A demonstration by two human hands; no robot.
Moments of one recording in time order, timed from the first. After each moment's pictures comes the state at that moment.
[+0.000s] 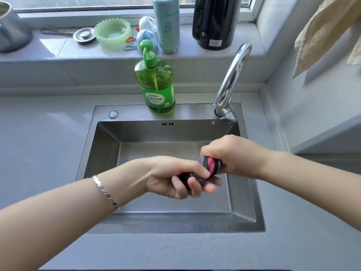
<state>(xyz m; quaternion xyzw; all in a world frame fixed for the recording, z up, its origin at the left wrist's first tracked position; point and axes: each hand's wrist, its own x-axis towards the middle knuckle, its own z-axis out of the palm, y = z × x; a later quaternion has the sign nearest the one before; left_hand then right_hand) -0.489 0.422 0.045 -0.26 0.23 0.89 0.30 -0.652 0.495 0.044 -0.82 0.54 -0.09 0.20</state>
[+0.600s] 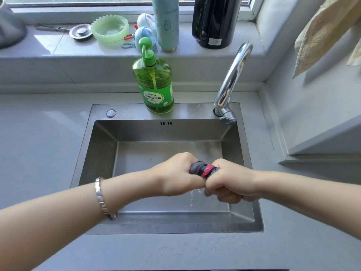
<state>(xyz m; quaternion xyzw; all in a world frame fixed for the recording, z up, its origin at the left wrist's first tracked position) -0.490 0.438 0.042 -0.28 0.78 0.55 0.11 -0.621 0.515 0.043 -0.35 0.60 -0.17 0.70</state>
